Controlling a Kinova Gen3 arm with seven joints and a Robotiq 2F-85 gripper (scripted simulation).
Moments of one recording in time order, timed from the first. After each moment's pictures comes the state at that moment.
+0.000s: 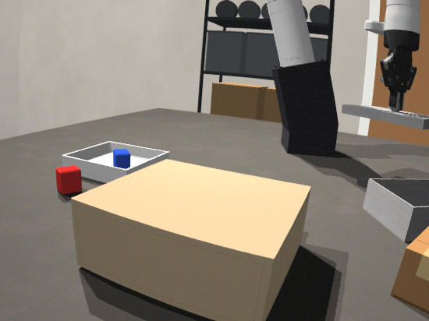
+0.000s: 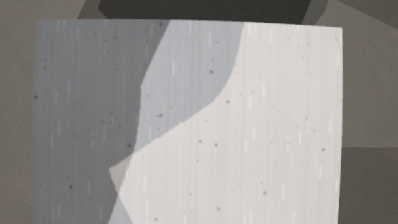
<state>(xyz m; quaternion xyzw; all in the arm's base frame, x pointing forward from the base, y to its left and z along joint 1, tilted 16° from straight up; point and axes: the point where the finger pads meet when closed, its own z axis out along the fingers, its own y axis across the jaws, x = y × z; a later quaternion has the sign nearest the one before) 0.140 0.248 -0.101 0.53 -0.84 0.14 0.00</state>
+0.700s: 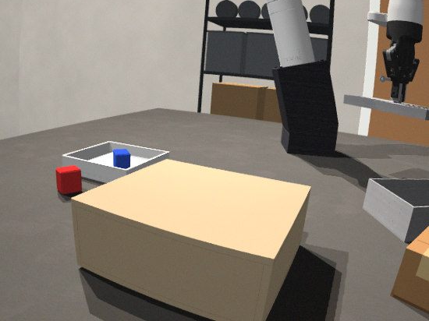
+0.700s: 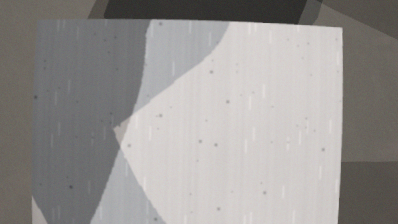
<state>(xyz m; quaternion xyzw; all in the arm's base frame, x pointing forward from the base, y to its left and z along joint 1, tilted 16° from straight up) 0.138 0.255 -0.083 0.53 -0.84 0.14 0.01</state>
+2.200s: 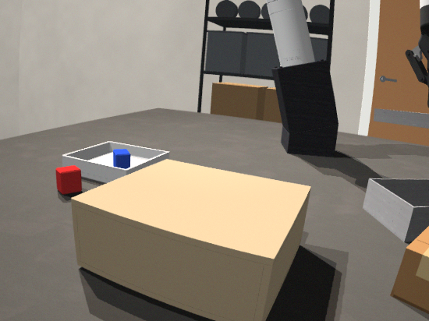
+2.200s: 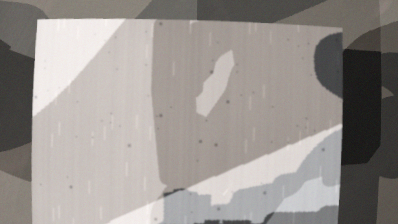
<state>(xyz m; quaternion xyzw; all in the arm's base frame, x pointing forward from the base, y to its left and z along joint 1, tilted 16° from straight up) 0.311 0.328 -0.080 -0.25 -0.96 0.06 -0.11</state>
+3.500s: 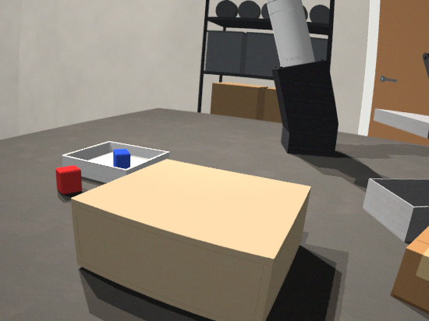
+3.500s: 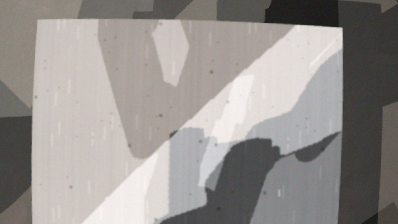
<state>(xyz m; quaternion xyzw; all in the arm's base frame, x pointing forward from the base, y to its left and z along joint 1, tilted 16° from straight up) 0.330 0.338 -0.087 -0.43 -0.89 0.08 -0.12</state>
